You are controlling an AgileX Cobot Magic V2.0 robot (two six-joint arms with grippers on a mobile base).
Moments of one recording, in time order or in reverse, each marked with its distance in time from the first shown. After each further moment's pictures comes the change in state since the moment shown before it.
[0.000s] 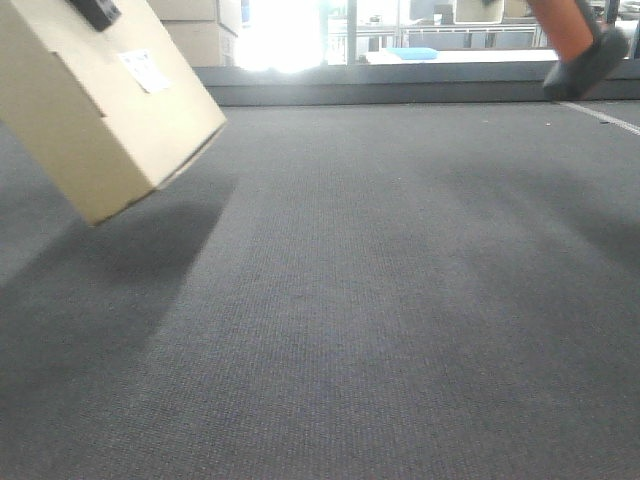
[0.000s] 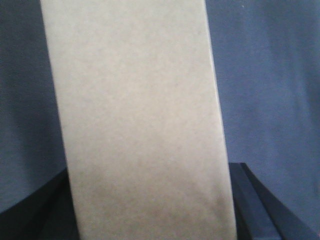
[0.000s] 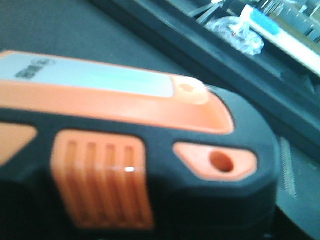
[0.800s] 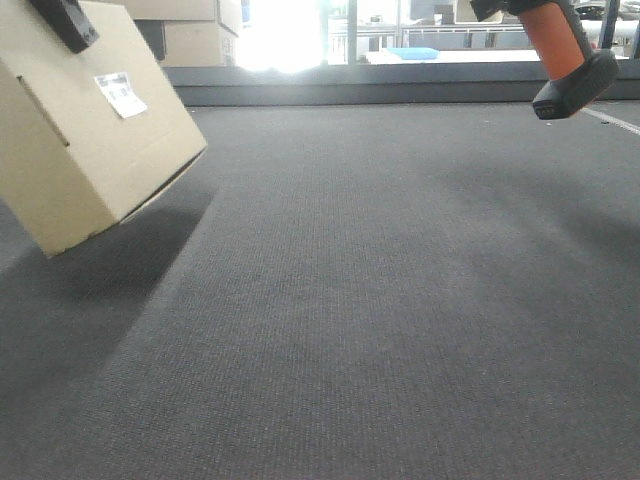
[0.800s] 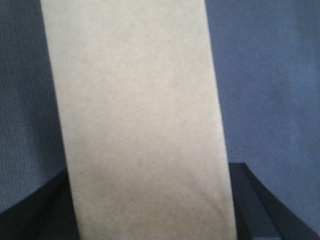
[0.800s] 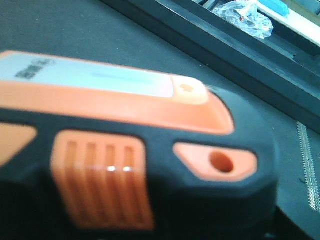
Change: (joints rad) left arm 0.000 -0.030 0.076 0.044 0.002 0.000; right arm 0.000 0.007 0.004 0.086 0.000 0.000
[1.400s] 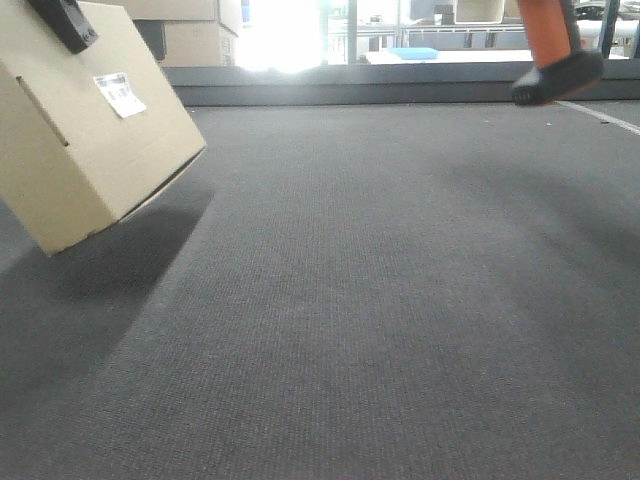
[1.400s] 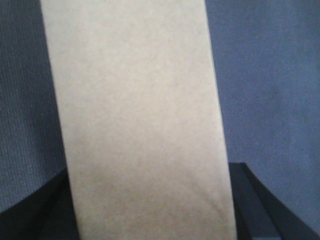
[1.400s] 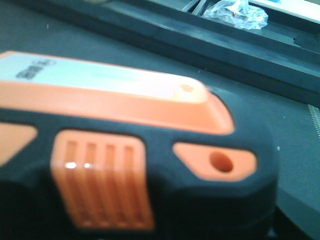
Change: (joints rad) left arm 0.000 0.000 -0.015 0.001 0.002 0.000; right arm 0.000 -0.050 0.000 0.256 -0.015 0.000
